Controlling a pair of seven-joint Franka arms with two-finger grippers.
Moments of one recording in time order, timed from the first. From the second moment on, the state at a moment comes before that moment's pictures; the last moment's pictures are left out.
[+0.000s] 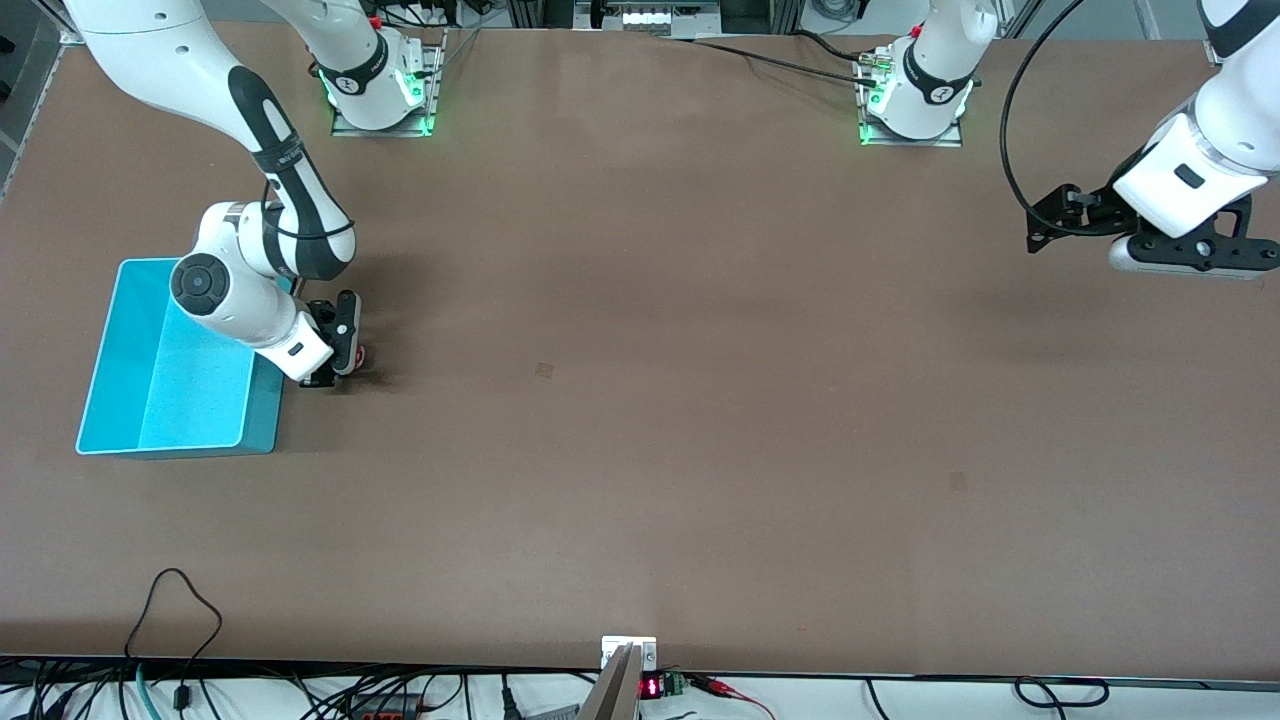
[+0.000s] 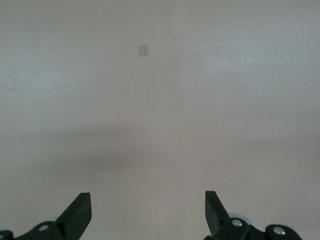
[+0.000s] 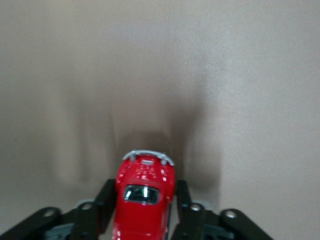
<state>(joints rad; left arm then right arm) -0.03 -0.06 -0.05 -1.75 0.00 1.64 -0.02 0.13 0.42 -0.09 -2.19 0.04 2.55 -1.57</state>
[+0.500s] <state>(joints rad) -0.03 -0.05 -0.04 -1.75 0.00 1.64 -0.02 0.17 0.35 -0.09 -2.11 0.04 2.50 -1.39</state>
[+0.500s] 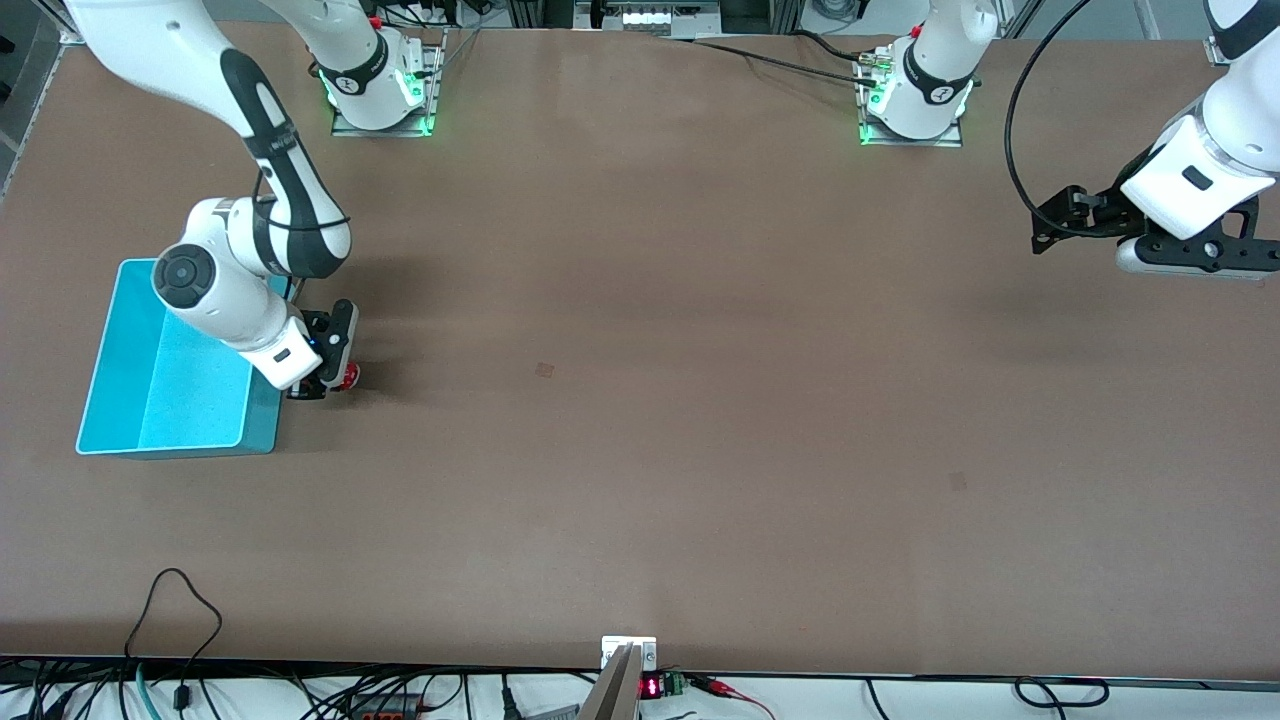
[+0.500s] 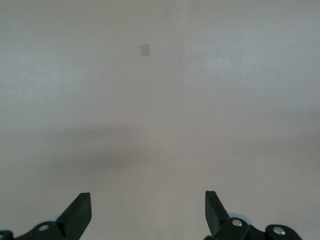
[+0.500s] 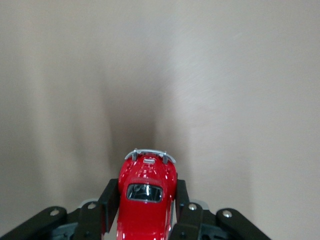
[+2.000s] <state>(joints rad) -0.03 -0.05 -0.04 -1.75 0.00 1.62 -0.02 0.04 0.35 -0.34 -1.99 0.15 2.35 -0.40</state>
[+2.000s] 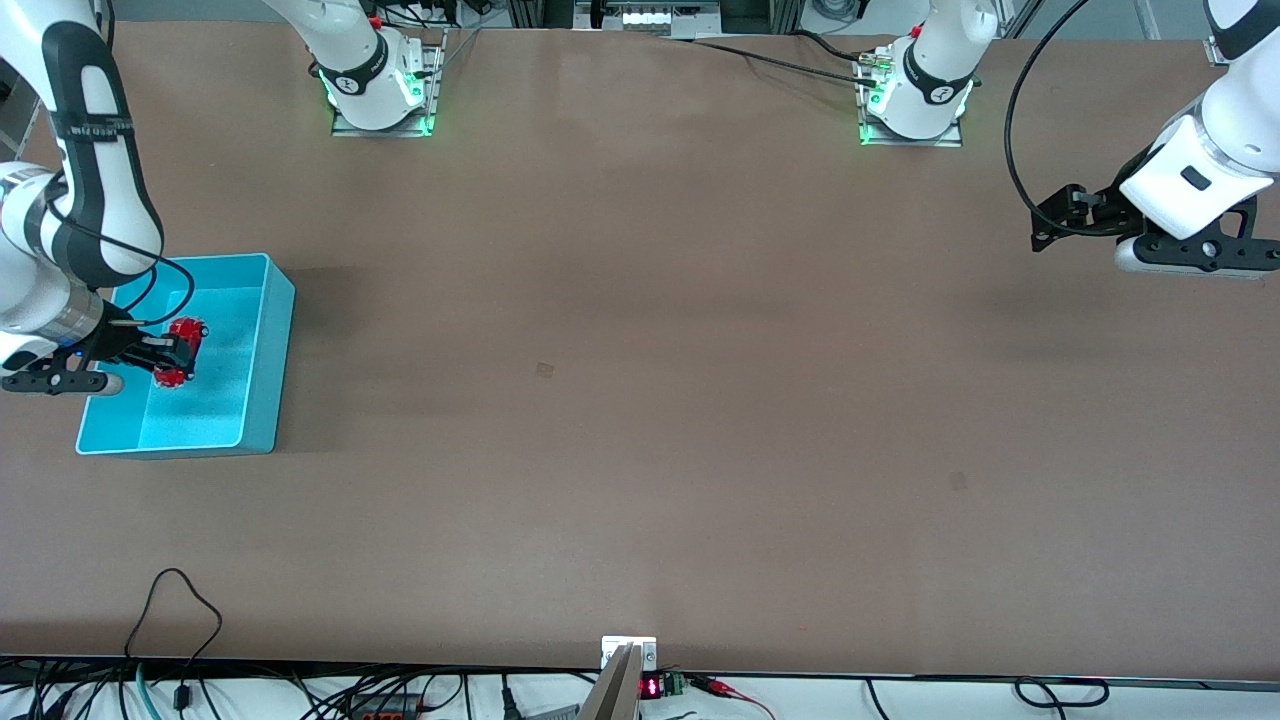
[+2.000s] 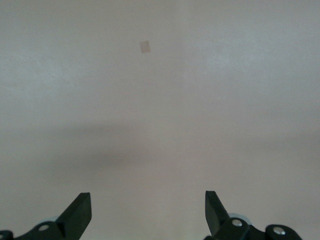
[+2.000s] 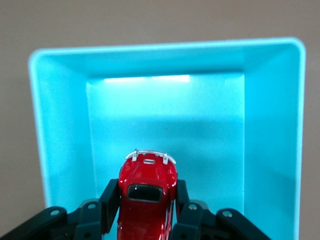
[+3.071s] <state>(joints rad) -0.03 -0.05 -0.04 -1.75 0.00 1.62 -0.02 0.02 0.54 -0.34 -1.98 0.21 2.49 -0.43</state>
